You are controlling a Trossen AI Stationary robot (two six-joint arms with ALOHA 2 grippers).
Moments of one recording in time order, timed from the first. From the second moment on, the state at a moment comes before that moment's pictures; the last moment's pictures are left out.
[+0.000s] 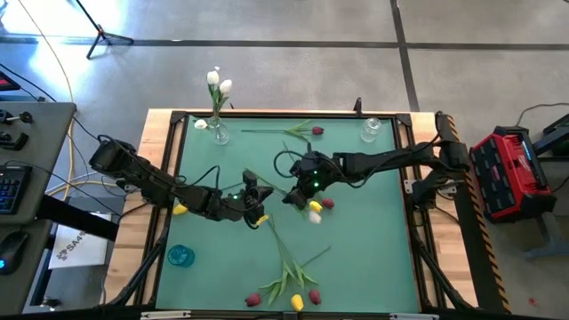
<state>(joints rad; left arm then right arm) -0.33 1.51 0.67 0.34 -0.81 0.70 -0.04 1.67 1.11 -0.13 -0.27 0.74</state>
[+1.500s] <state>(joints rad) -0.09 0.89 0.52 0.24 -0.45 -0.05 0.37 1.28 0.68 -0.31 0.65 0.96</state>
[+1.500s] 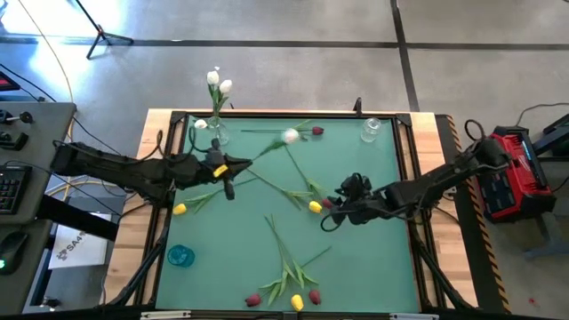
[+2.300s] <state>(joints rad) 0.18 0.67 0.39 0.33 -0.46 -0.17 0.27 1.28 0.44 0.27 0.76 0.59</state>
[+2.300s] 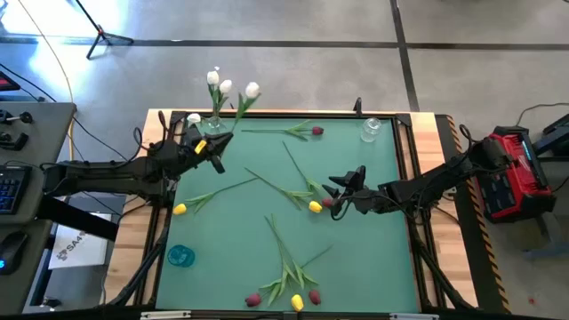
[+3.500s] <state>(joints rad) 0.00 0.35 0.11 0.88 -0.63 0.16 0.13 1.29 0.43 0.32 0.57 0.56</state>
